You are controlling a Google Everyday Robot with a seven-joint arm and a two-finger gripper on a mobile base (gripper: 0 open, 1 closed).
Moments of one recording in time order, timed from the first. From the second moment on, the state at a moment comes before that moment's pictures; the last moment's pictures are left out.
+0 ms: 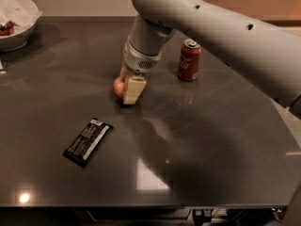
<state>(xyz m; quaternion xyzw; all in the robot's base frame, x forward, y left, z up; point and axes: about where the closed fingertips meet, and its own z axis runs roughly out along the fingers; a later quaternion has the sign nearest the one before) 0.577 0.061 0.853 -0.76 0.62 0.08 0.18</state>
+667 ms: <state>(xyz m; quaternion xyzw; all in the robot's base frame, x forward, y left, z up) 0.540 0.058 0.856 -0.79 0.57 0.09 0.19</state>
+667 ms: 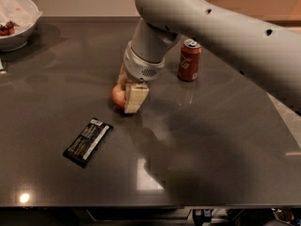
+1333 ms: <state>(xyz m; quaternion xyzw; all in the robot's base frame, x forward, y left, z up) 0.518 0.062 0.850 -0.81 0.55 0.11 0.18</state>
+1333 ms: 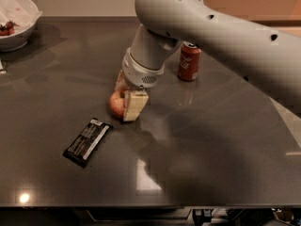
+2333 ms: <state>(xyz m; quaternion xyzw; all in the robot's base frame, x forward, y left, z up) 0.505 0.065 0.843 -0.81 0.54 0.12 0.18</state>
